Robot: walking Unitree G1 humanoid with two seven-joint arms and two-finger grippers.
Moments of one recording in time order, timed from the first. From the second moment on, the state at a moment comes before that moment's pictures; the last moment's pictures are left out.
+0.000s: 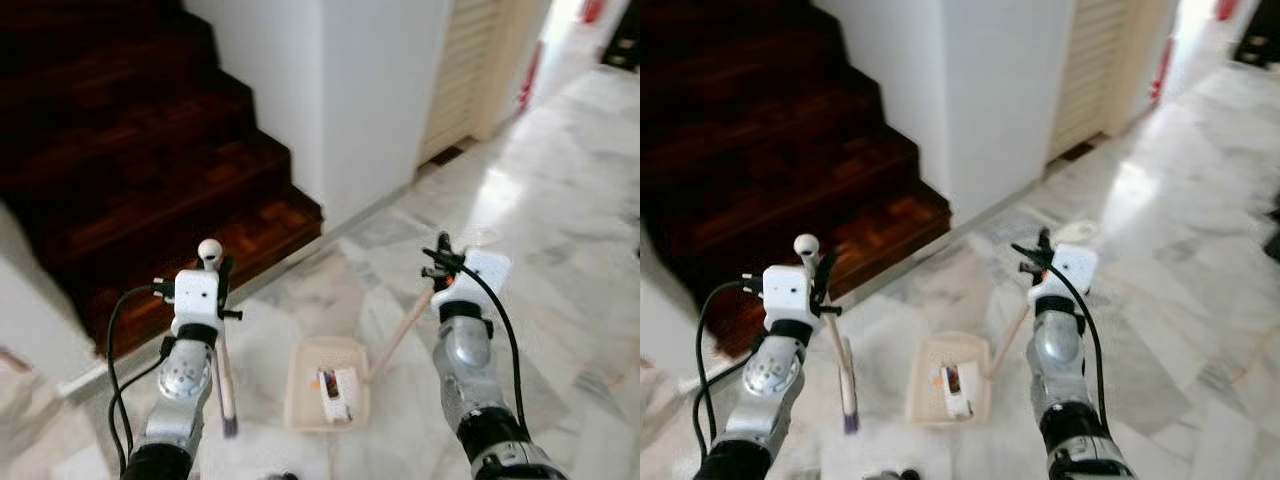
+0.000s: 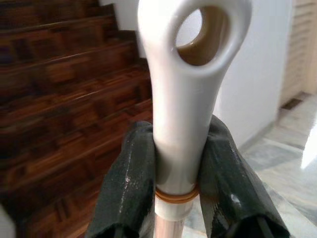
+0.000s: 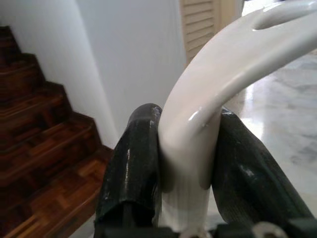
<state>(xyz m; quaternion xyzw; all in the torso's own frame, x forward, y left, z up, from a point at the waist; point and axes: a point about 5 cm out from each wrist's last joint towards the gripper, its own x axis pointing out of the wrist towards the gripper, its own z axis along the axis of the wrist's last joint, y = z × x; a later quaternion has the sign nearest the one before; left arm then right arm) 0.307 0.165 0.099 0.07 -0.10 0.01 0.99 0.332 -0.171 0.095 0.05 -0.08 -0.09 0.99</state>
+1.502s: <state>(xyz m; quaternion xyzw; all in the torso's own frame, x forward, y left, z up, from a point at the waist) 0.303 0.177 0.096 0.07 -0.09 0.03 0.99 0.339 -0.155 0.100 0.06 -0.07 -0.06 0.99</state>
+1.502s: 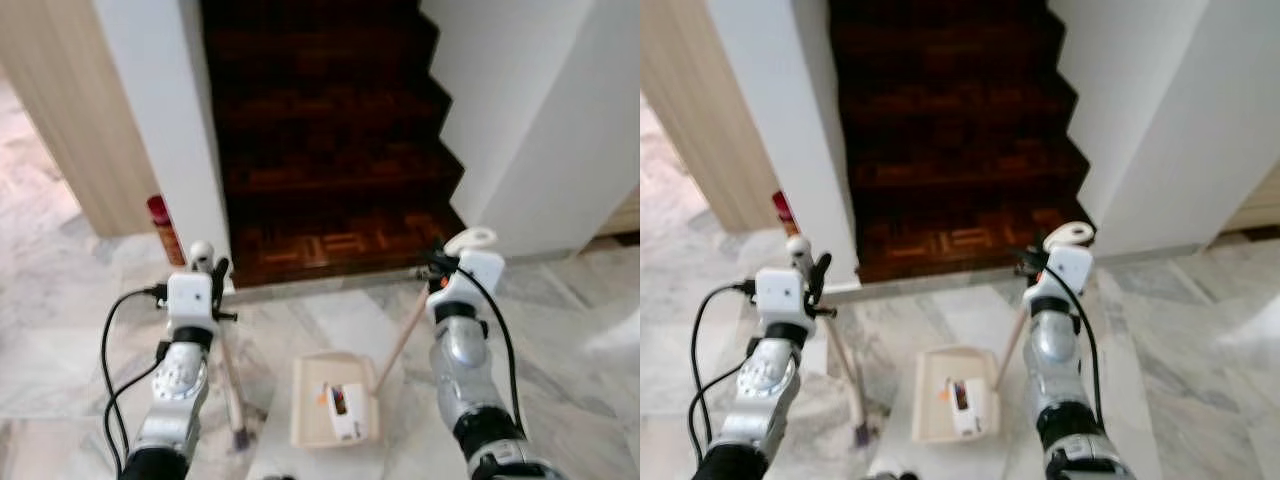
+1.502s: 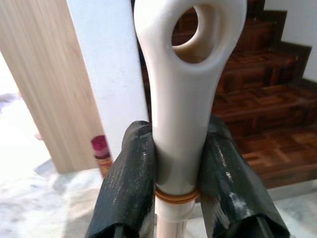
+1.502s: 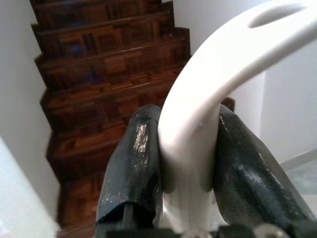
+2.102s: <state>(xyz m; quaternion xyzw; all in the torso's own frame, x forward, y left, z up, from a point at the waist) 0.303 0.170 0.096 0.06 -0.09 0.02 0.99 0.333 -0.166 0.088 0.07 -0.05 -0.08 0.99</state>
